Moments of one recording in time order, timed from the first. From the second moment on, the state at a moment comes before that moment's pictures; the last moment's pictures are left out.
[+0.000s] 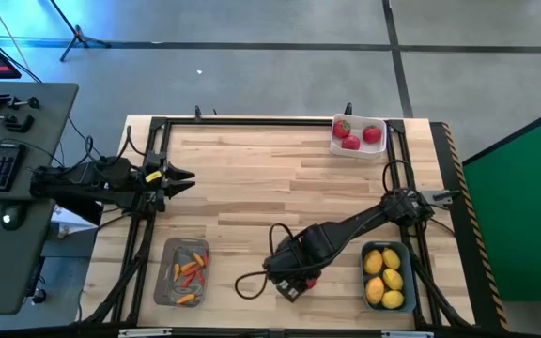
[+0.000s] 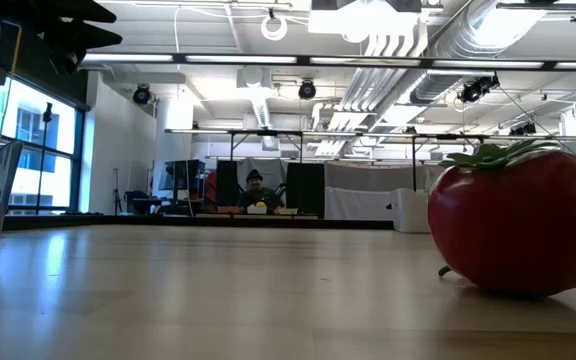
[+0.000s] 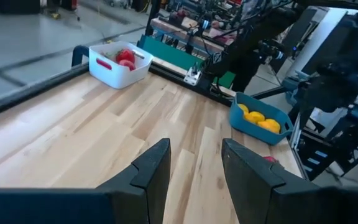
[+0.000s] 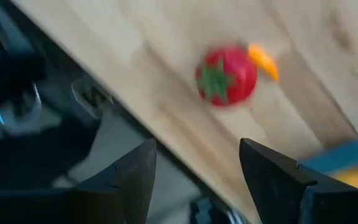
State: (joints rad) left arm -0.11 0.27 0.52 -0.45 -0.27 -0.40; right arm 0.45 2.22 2.35 -1.58 -0.21 1.19
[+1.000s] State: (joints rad) left arm -0.11 0.36 0.52 -0.34 -0.33 -0.23; right arm 0.24 2.19 2.34 -1.57 -0.29 0.10
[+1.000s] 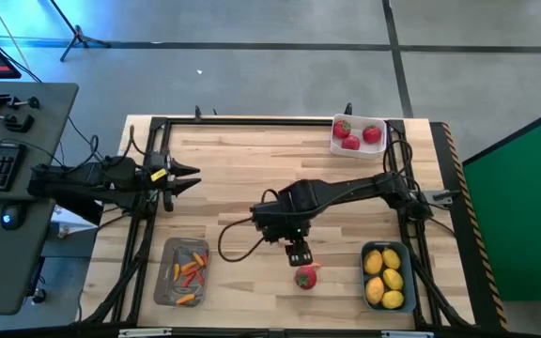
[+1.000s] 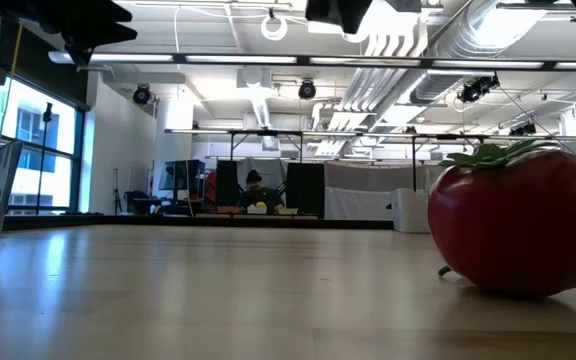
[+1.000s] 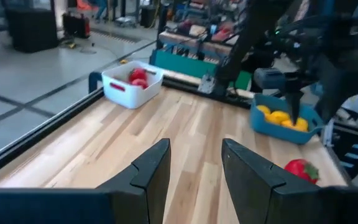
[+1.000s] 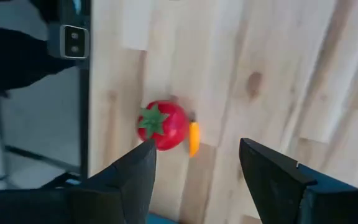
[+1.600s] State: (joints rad) left arm -0.11 0.48 0.52 -0.34 -0.47 -0.29; right arm 0.48 2.23 2.34 -1.57 -0.29 0.22
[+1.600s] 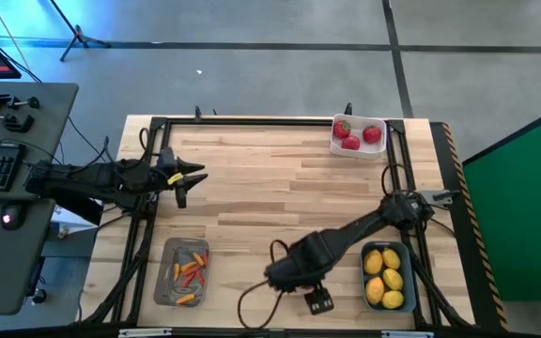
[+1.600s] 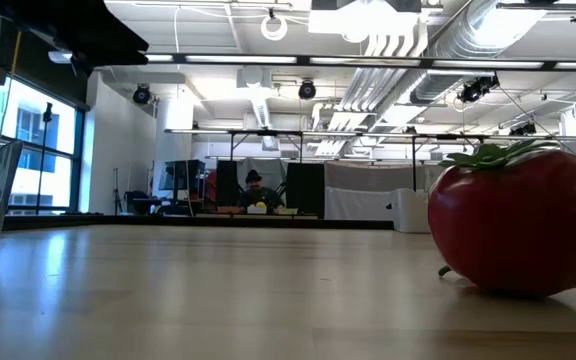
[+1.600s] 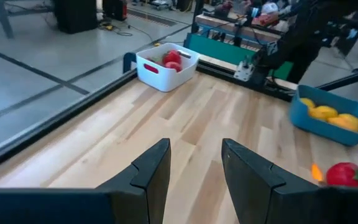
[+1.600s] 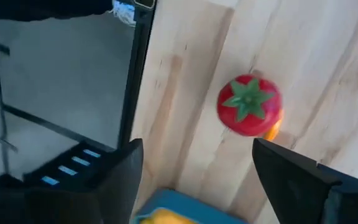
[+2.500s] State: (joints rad) left arm -0.17 0.47 0.52 -0.31 -0.33 -0.27; right arm 0.61 2.32 2.34 -1.55 -0.03 0.55
